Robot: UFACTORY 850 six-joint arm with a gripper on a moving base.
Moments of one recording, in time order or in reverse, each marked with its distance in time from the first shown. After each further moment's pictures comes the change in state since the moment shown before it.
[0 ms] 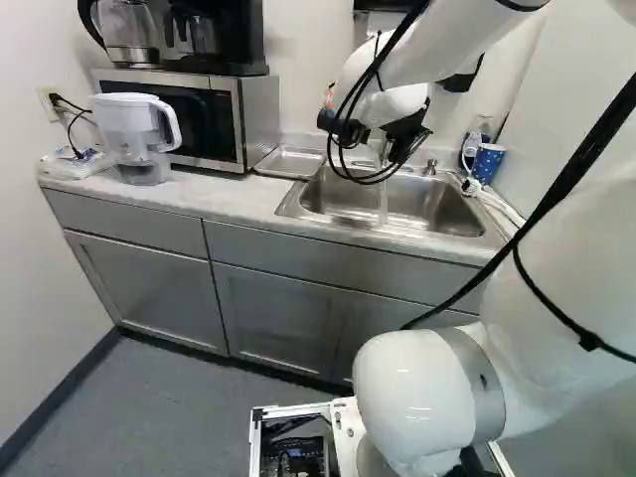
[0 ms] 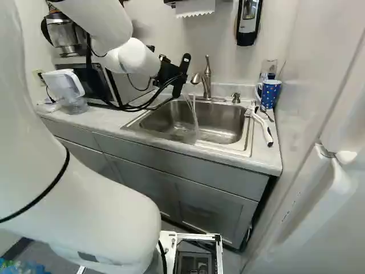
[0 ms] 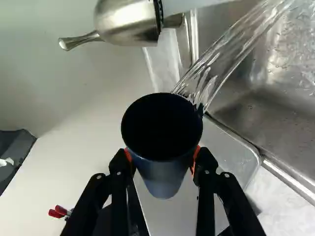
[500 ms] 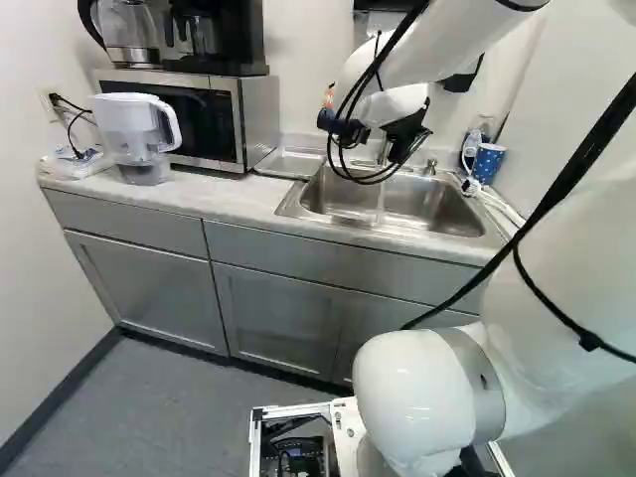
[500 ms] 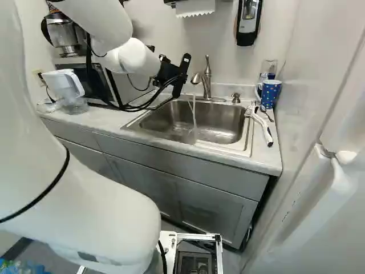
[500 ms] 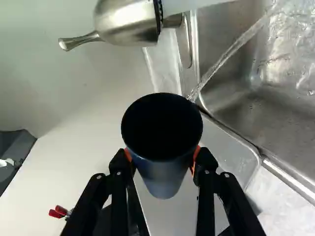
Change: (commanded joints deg) arm 0.0 0.0 0.0 0.0 0.0 0.0
